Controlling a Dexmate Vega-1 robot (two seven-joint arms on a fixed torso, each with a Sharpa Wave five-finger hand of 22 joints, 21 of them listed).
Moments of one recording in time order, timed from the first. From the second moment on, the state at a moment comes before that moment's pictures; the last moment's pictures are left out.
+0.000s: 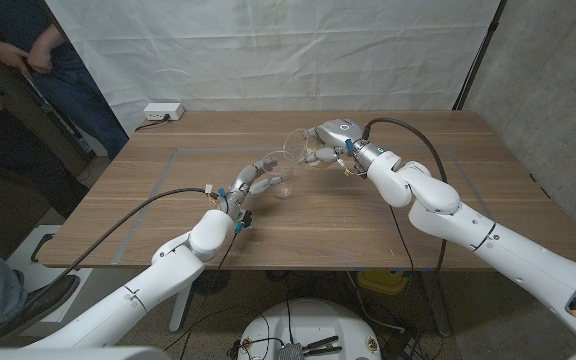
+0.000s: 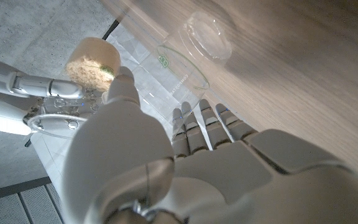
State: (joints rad) left arm 1.07 0.67 0.50 -1.79 -0.14 0.01 0.32; left_hand 1.00 0.08 0.05 -0.12 0.28 0.37 -0.01 0.23 0.19 0.39 -0.08 0.22 0.20 0.31 -0.04 0.20 0.18 0.13 -0.03 0.21 0.18; right arm -0.73 -0.75 -0.73 -1.97 -0.85 -0.17 0.02; right_hand 0.94 0.12 -0.18 -0.08 0.29 0.65 -0.07 0.21 0.20 0.80 -0.12 0.27 0.19 0.80 -0.09 0.22 0.21 0.73 -0.07 0.37 0.22
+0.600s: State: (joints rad) left arm 1.08 0.67 0.50 -1.80 -0.14 0.00 0.32; left_hand 1.00 0.08 0.05 -0.12 0.27 0.37 -0.01 0.22 0.19 0.39 -0.08 0.22 0.20 0.31 -0.04 0.20 0.18 0.13 -0.03 0.21 0.18; right arm -0.71 -0.75 -0.77 -2.01 -1.09 -0.19 0.12; right_hand 0.94 0.12 -0.18 -0.08 0.29 0.65 -0.08 0.21 0.20 0.80 -0.12 0.27 0.19 0.80 -0.09 0.22 0.21 0.73 -0.07 0.37 0.22
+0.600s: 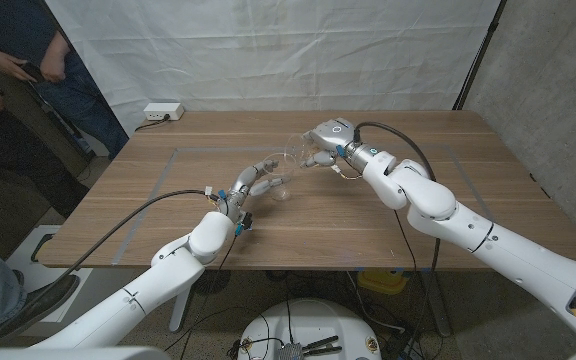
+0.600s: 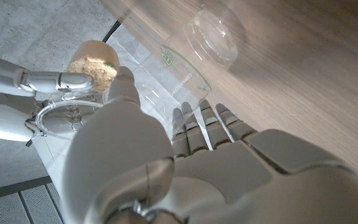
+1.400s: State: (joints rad) left arm 1.07 0.66 0.50 -1.79 -0.13 -0.01 0.32; left_hand 1.01 0.08 0.05 -0.12 0.27 0.38 -0.01 0.22 0.19 0.39 -0.09 0.22 0.20 0.31 -0.04 0.20 0.18 0.13 -0.03 0.21 0.18; right arm -0.70 -0.74 -0.80 -2.04 -1.35 -0.13 0.24; right_hand 0.95 0.12 -0.17 -0.09 0.29 0.66 -0.08 0.21 0.20 0.81 -0.13 0.27 0.19 0.81 -0.09 0.22 0.21 0.73 -0.07 0.37 0.22
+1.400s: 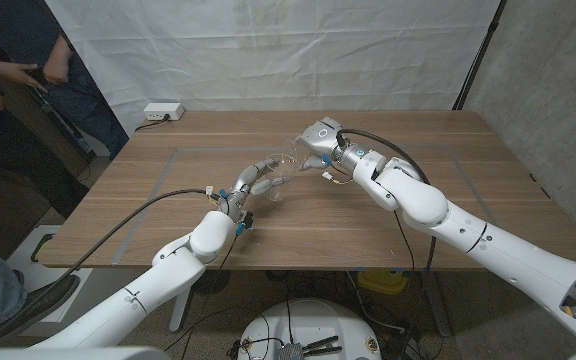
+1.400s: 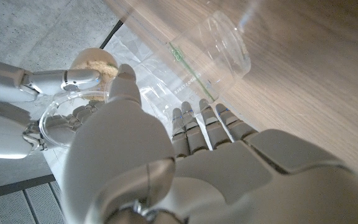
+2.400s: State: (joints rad) left arm 1.07 0.67 0.50 -1.80 -0.12 -0.03 0.31; left_hand 1.02 0.08 0.05 -0.12 0.26 0.38 -0.01 0.22 0.19 0.39 -0.09 0.22 0.20 0.31 -0.04 0.20 0.18 0.13 -0.03 0.21 0.18; right arm -0.66 -0.72 -0.81 -2.04 -1.50 -0.05 0.28; right_hand 0.96 0.13 -0.17 -0.09 0.29 0.66 -0.09 0.21 0.20 0.81 -0.13 0.26 0.19 0.81 -0.09 0.22 0.22 0.73 -0.07 0.37 0.22
